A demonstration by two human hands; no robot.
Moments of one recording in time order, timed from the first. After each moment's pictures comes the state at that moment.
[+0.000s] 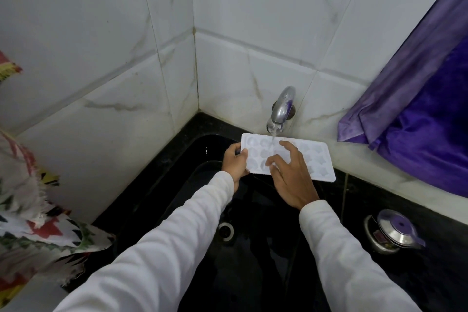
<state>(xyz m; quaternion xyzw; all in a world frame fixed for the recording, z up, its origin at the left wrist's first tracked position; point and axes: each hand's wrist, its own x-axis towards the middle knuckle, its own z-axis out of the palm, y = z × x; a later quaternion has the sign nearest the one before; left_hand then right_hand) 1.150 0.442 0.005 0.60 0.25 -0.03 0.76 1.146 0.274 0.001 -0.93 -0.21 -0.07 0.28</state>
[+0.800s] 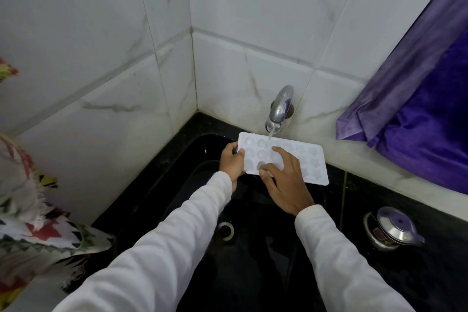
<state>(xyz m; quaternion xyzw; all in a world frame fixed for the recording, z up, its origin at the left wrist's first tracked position) 1.149 0.446 0.001 0.60 0.26 -0.01 0.75 1.130 0.278 -0.008 -0.93 -0.24 -0.06 0.26</state>
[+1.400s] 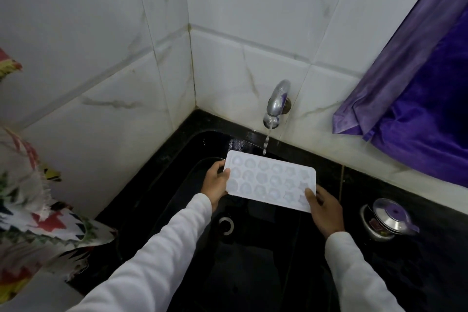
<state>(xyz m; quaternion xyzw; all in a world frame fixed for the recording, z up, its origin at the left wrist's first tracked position) 1.087 0.472 -0.031 0.63 0.23 -0.05 0.74 1.087 0.200 -0.037 -0.87 0.15 0.03 0.48</state>
